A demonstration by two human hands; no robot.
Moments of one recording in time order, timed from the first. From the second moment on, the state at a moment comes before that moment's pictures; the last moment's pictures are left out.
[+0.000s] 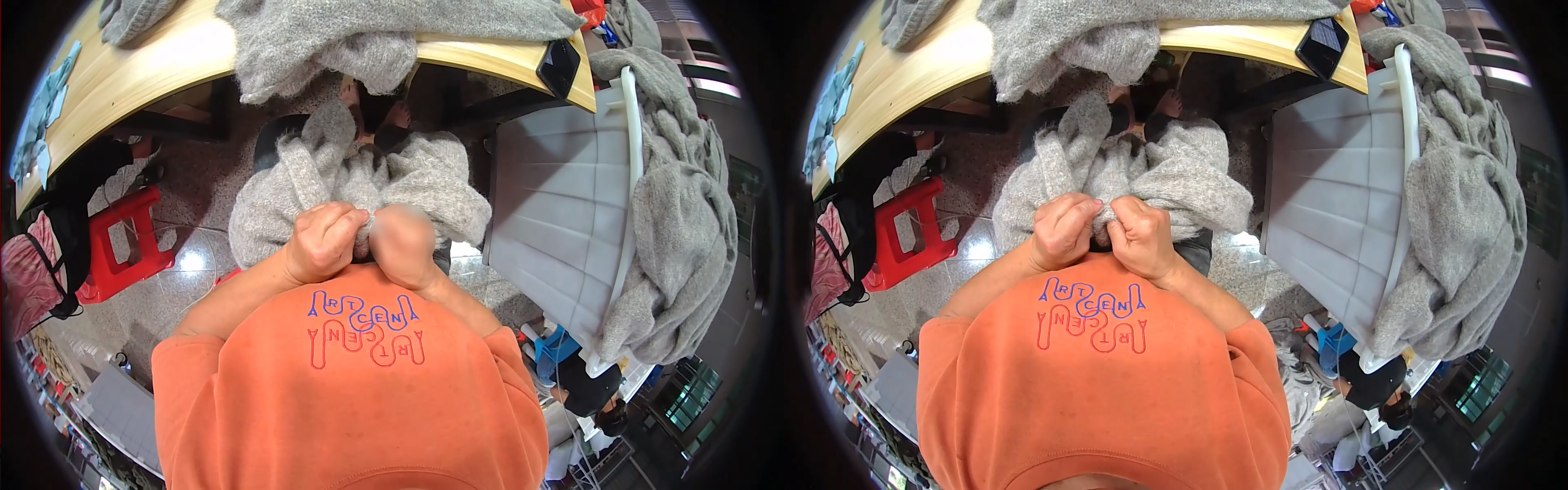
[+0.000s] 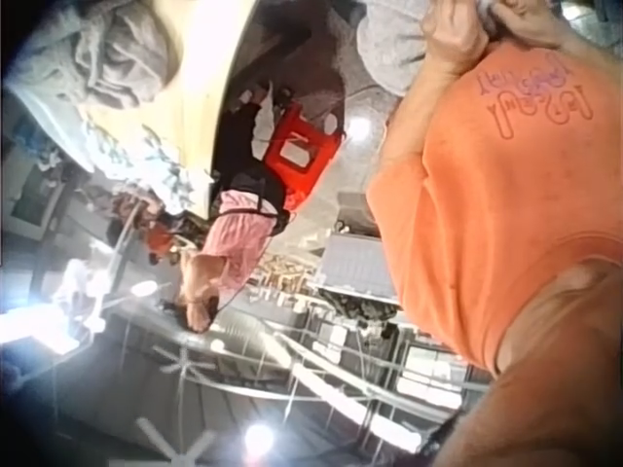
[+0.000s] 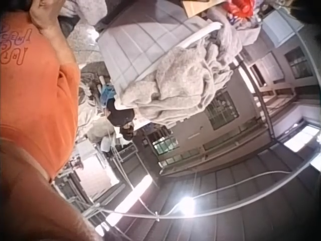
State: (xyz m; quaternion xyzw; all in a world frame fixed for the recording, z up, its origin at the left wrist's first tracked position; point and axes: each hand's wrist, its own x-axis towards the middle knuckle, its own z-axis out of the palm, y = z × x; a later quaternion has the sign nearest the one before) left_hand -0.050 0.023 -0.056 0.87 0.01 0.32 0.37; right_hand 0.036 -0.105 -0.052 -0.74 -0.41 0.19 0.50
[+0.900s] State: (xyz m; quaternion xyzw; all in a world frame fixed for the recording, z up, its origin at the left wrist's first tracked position) left_hand -0.045 0.014 -0.044 0.86 -0.02 0.34 0.39; right_hand 0.050 -0.104 -0.049 -0.73 -0.52 -0.07 0.43
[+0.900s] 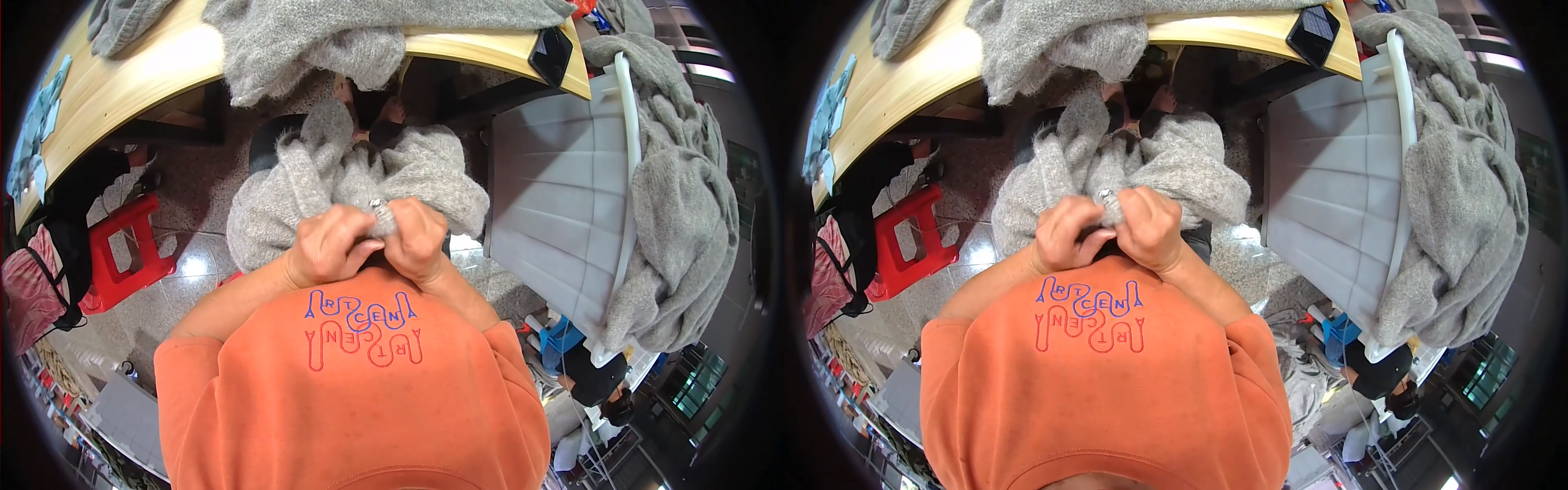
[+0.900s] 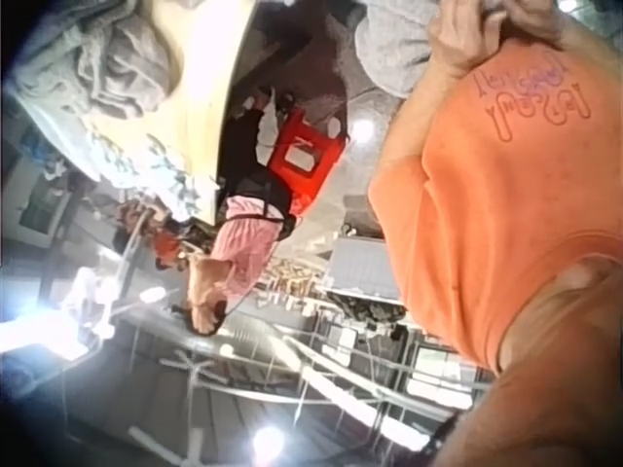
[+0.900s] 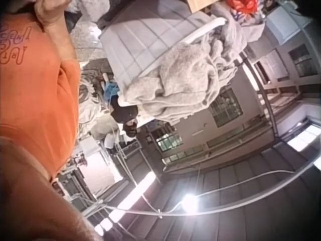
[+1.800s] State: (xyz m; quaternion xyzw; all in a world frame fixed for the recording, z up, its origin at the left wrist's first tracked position) left_hand -0.184 0.076 -0.110 0.58 0.43 0.40 0.56; right_hand 0.098 -0.154 -0.057 -0.66 -0.36 0.27 0.60
